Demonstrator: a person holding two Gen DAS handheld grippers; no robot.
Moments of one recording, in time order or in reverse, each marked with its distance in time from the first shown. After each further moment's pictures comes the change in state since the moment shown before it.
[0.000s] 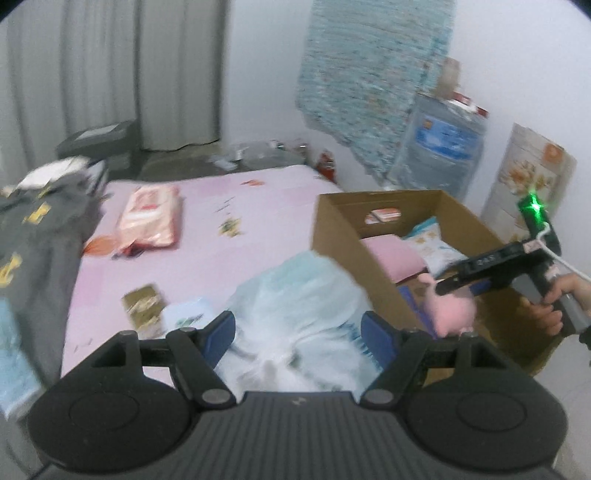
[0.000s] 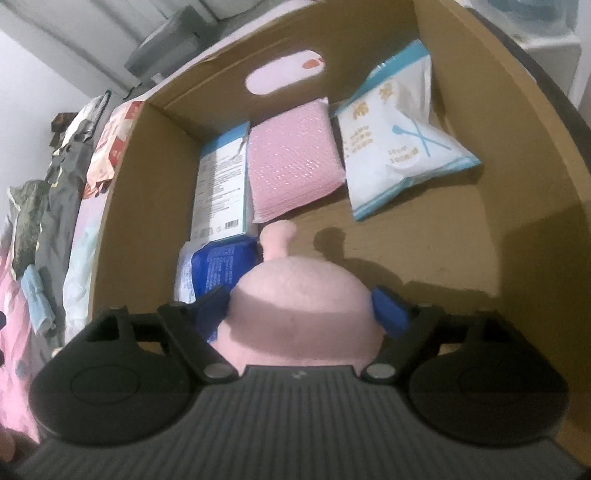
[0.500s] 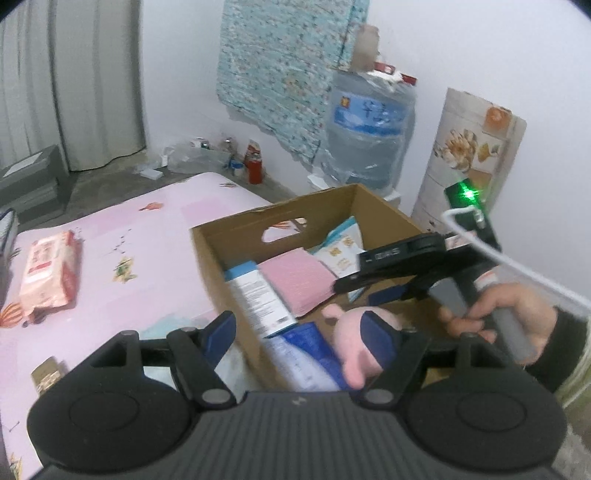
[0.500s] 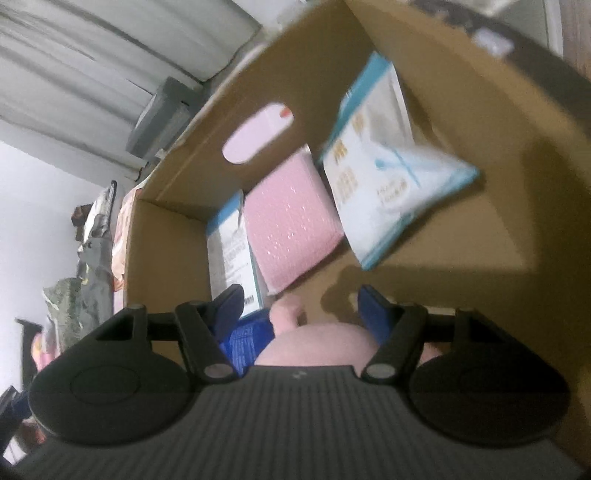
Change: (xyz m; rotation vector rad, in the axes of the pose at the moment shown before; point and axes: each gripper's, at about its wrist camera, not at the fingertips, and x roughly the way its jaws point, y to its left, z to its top) left arm 0.064 -0.106 0.060 0.182 0.048 -0.158; right arm 0.005 -0.025 0.022 0.242 -0.117 0.119
